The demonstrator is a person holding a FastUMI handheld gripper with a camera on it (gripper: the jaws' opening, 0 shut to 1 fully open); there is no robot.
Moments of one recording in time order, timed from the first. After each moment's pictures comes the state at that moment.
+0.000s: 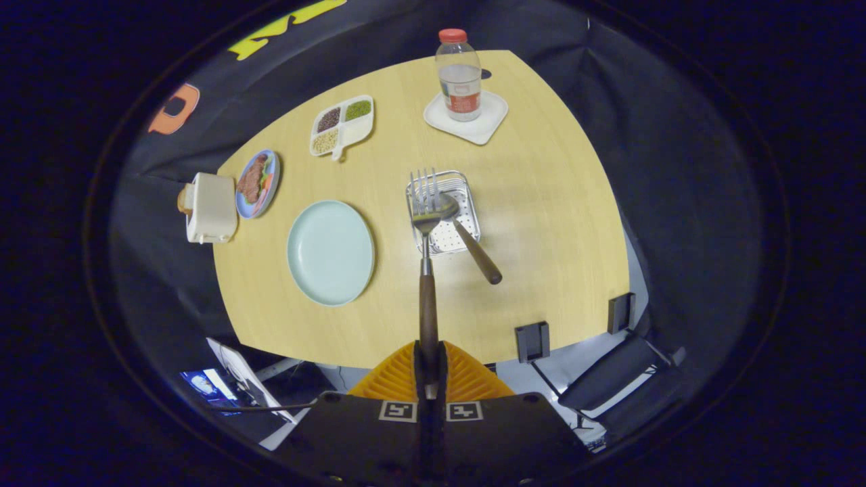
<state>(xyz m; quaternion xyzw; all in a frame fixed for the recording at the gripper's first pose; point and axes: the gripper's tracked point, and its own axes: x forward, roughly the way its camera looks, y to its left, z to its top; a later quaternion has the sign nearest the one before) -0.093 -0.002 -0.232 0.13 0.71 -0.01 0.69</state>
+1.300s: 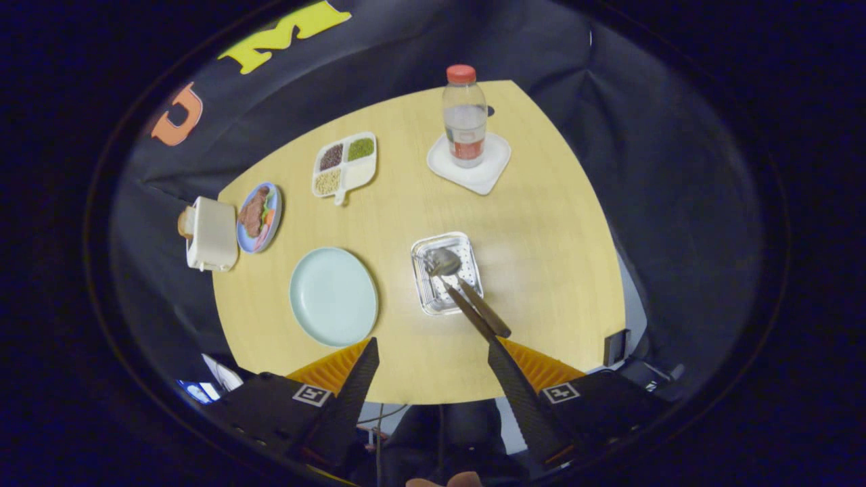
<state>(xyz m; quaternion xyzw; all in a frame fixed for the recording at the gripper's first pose) -0.025 -0.001 -0.215 0.12 0.62 -0.02 0.78</state>
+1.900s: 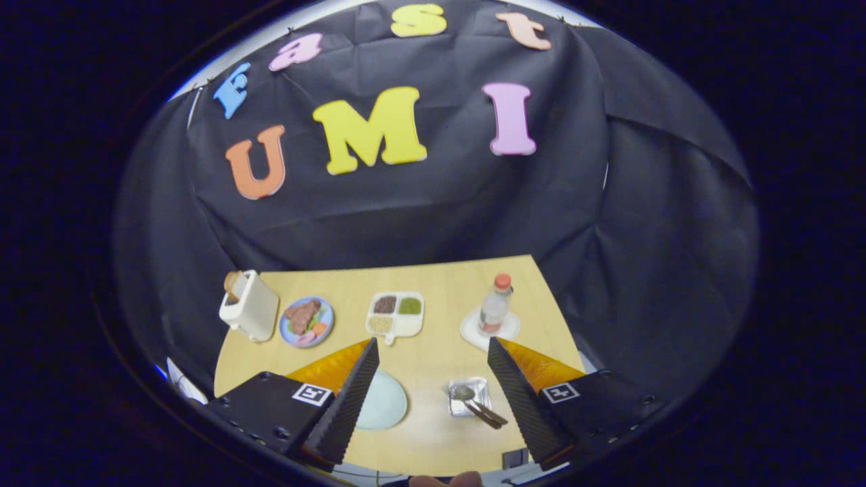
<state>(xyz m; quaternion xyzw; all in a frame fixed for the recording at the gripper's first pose) 0.034 0.037 -0.034 0.05 0.26 0.01 0.96</state>
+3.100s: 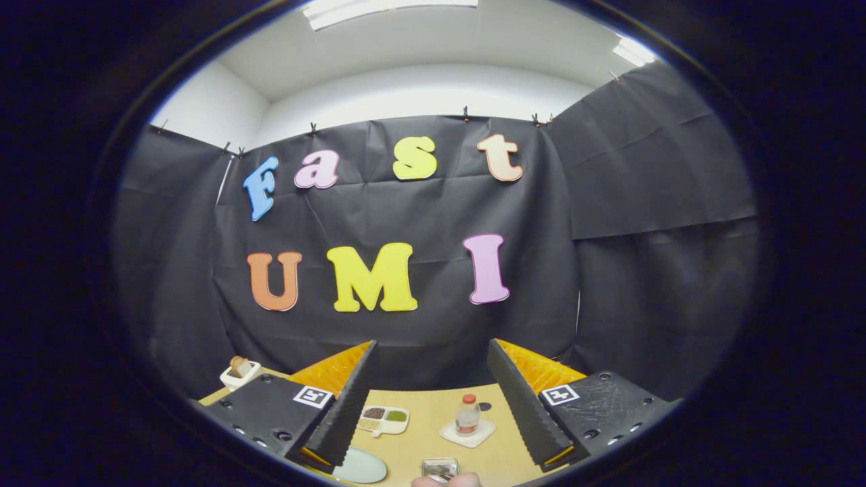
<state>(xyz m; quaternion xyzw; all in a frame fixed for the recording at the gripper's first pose) -0.023 -0.023 0.079 0.05 -0.03 0.00 1.00</state>
